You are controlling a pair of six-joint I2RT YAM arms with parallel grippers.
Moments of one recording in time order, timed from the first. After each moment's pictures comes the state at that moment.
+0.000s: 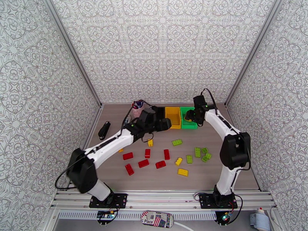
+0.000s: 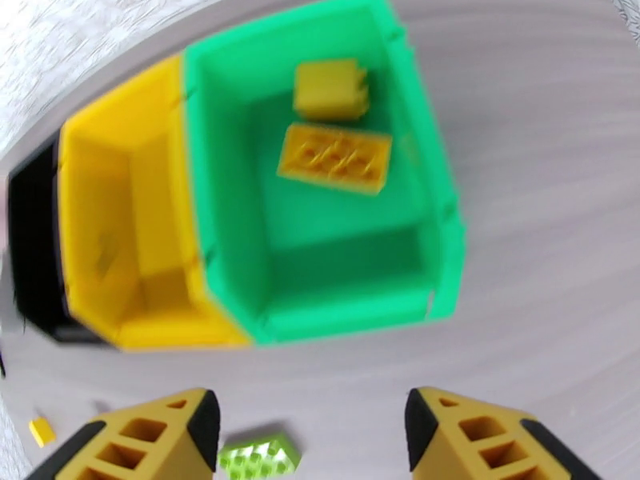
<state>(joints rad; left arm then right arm) -0.64 1.54 1.21 -0.32 0.09 -0.73 0.24 1.83 1.58 -0.78 -0.01 0.49</state>
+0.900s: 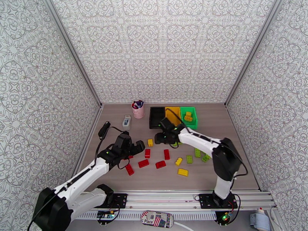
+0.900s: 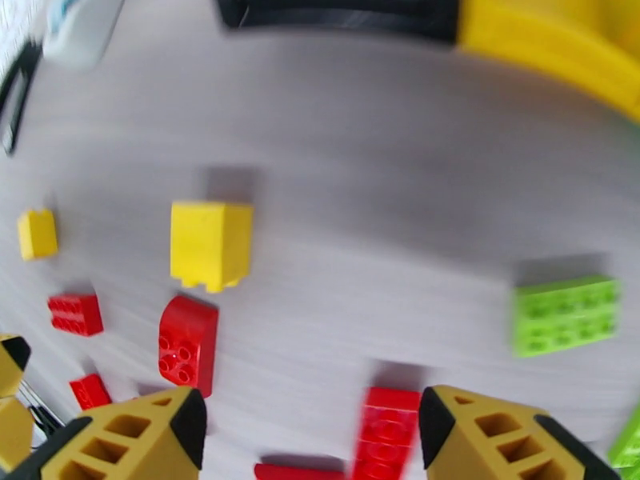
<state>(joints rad) -0.47 1.02 0.60 -0.45 -0.01 -0.84 0.79 1.89 1.43 -0.65 -0.01 0.65</state>
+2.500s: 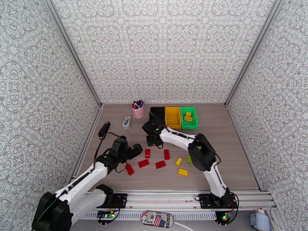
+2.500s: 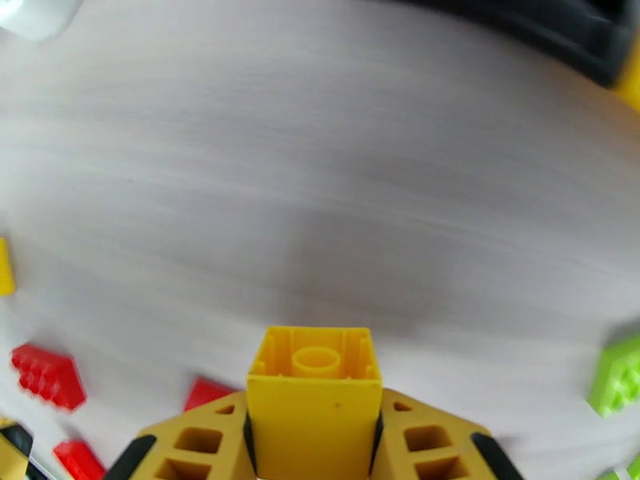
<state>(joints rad) -0.46 1.07 0.58 -0.32 0.09 -0.85 0.84 2.08 1.67 -0.75 0.10 0.68</state>
